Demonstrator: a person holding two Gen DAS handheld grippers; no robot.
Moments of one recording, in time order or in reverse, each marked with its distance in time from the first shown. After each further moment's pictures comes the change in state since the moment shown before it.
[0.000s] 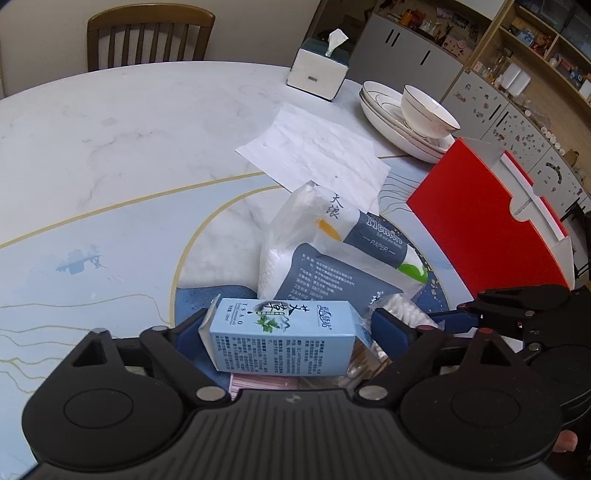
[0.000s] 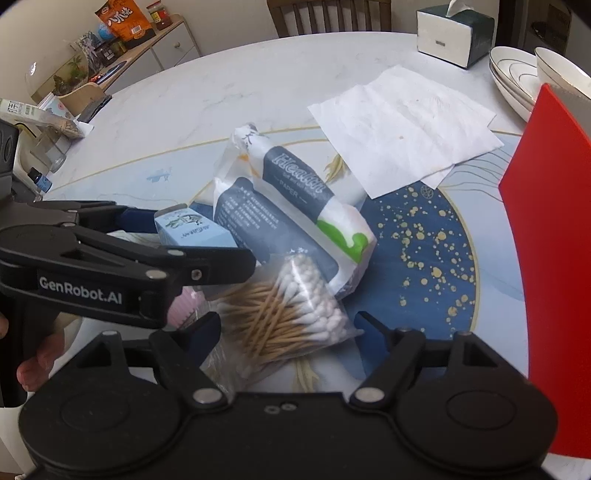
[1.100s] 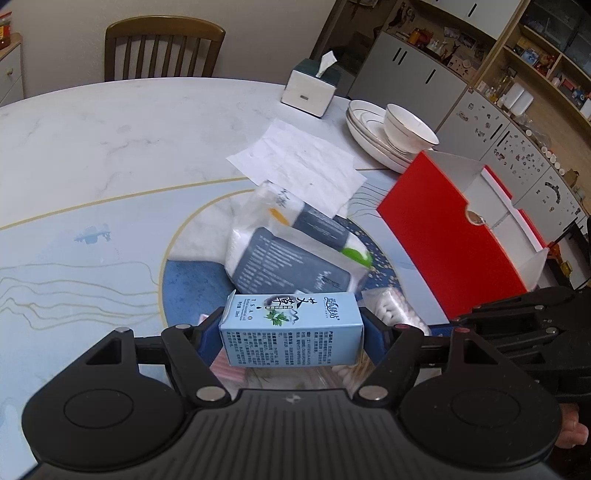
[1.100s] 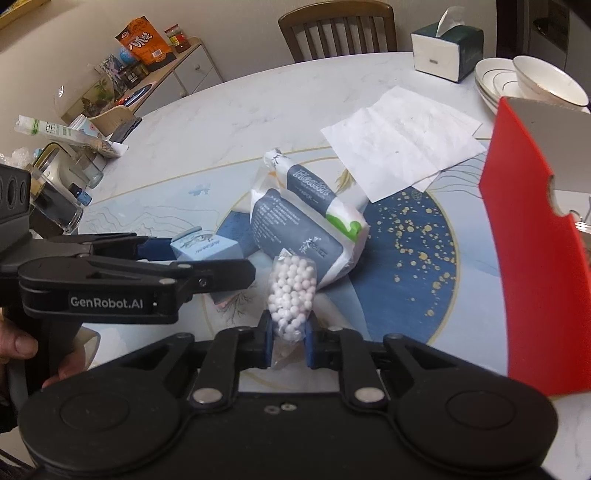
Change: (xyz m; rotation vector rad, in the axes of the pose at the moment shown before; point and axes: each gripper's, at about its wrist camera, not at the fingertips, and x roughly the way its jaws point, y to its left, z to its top) left arm -0.050 -0.035 -0.022 -0.056 -0.047 0.014; right arm -0.061 -0.004 -0.018 0.034 -0.051 0.076
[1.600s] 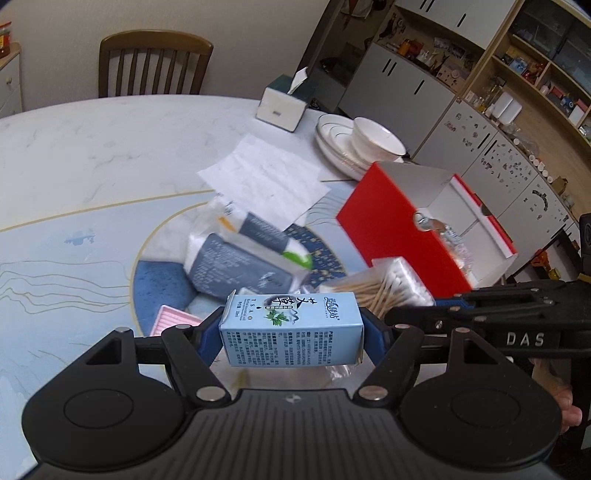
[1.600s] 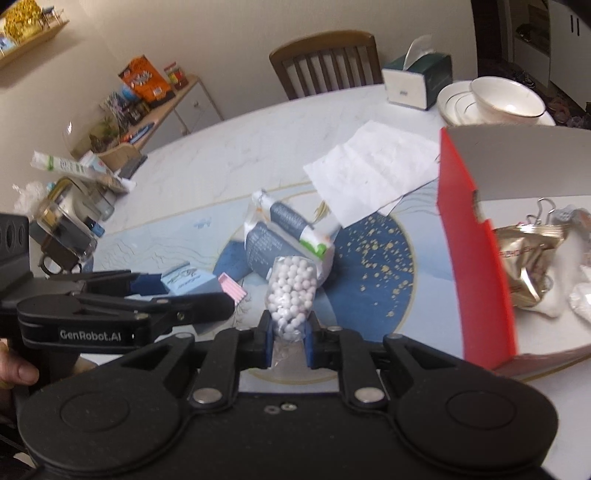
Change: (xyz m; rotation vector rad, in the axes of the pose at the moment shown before) left arm -0.036 -0.047 -0.004 -0.005 -0.039 -0.020; right arm -0.061 -0.025 -0.006 0.048 -0.115 0.031
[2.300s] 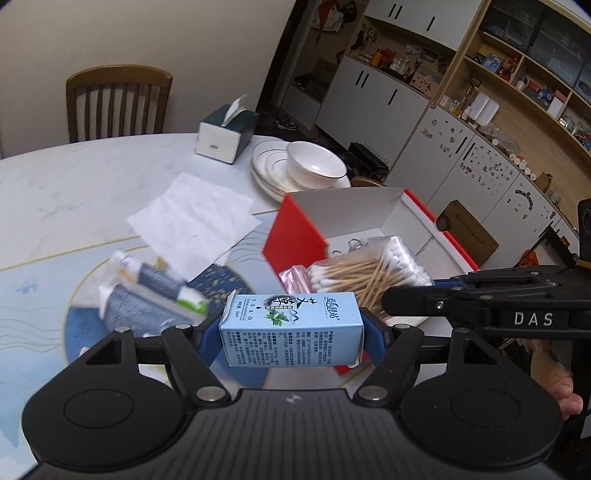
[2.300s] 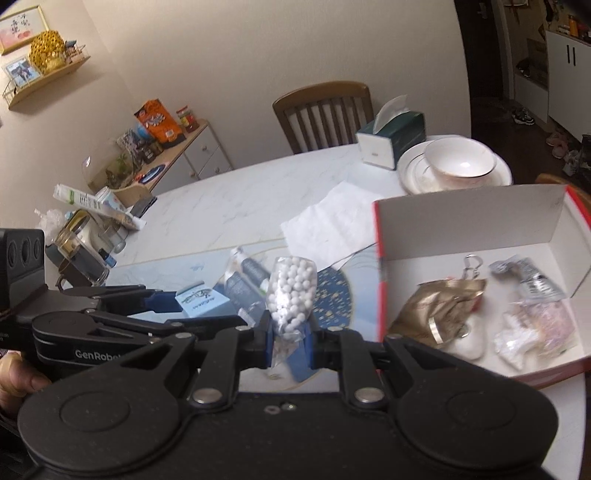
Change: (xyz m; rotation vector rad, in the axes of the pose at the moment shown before) left arm 0.010 -0.103 0.025 0.069 -0.065 -0.014; right arm -0.079 -0.063 0.017 -0.044 -0.125 0.025
